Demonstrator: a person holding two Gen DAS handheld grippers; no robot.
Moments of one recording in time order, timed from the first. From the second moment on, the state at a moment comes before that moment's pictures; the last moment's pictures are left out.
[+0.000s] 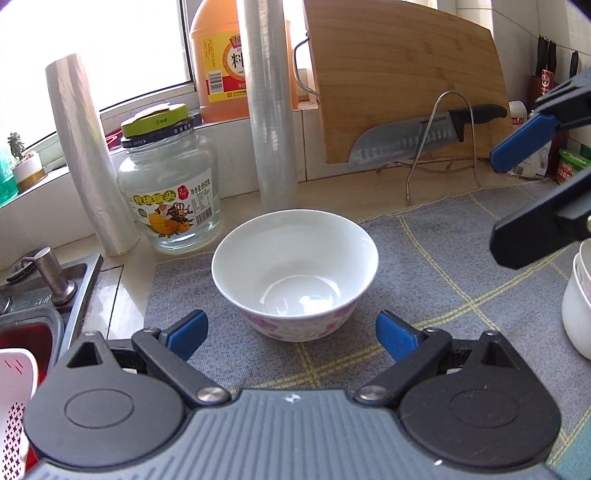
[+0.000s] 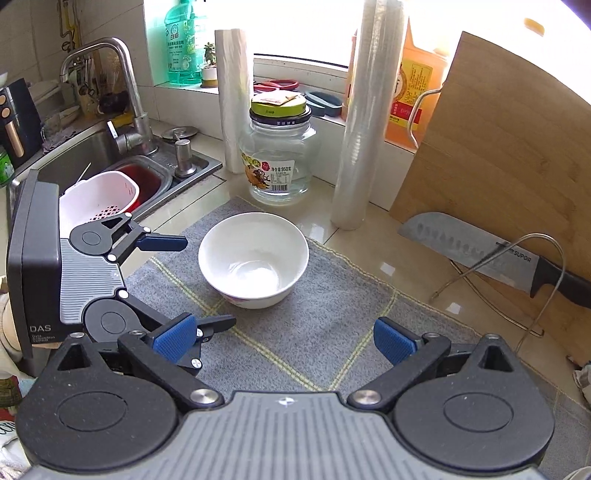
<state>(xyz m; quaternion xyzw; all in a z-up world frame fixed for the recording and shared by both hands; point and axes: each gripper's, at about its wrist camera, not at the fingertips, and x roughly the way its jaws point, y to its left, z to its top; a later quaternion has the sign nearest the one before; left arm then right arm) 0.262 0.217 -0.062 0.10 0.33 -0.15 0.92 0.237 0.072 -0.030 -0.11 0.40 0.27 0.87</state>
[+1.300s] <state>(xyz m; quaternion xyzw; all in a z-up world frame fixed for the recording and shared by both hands) 0.278 0.222 -0.071 0.07 0.32 -0.18 0.93 0.344 0.147 -0.086 -0.12 0.46 0.34 0.81</state>
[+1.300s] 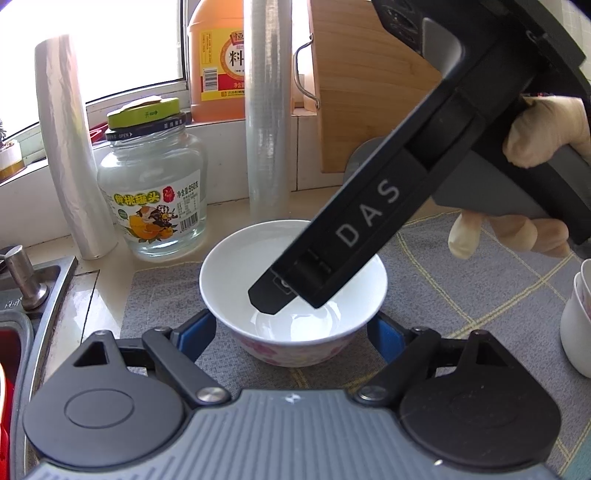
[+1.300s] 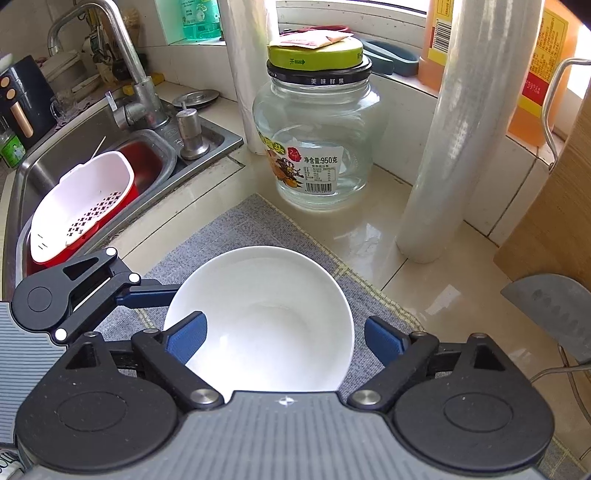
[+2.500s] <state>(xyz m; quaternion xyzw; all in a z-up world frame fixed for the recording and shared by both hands) 0.272 0.224 -0.066 0.10 0.33 -0.20 0.92 0.339 0.144 -0.085 -0.11 0.46 0.37 0.80</state>
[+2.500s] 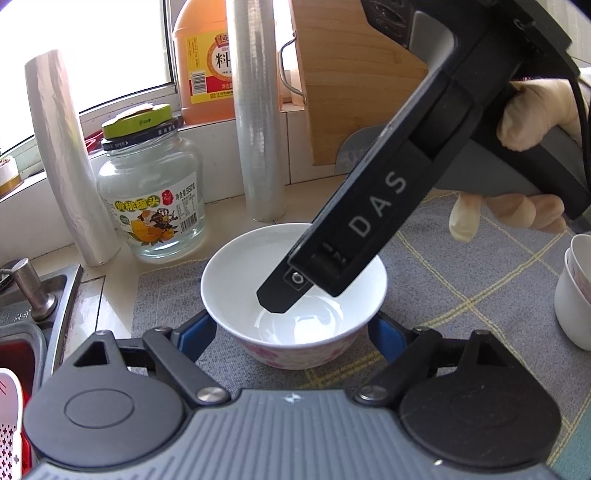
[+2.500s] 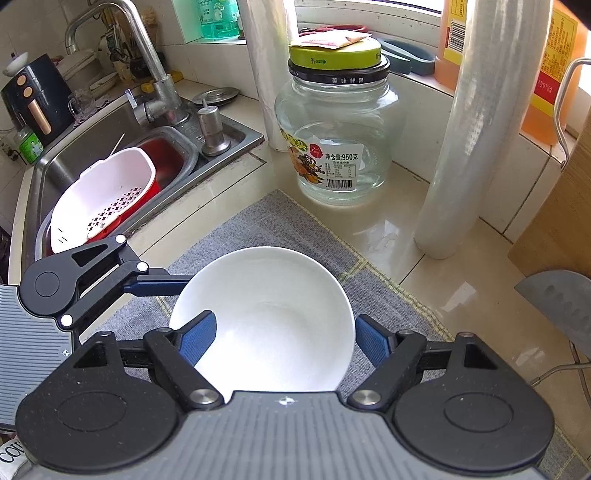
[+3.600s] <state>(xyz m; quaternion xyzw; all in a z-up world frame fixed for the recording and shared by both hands) 0.215 0.199 -0.018 0.11 0.33 -0.21 0.91 0.271 0.113 -0.044 -0.09 0.45 0.38 0.80</state>
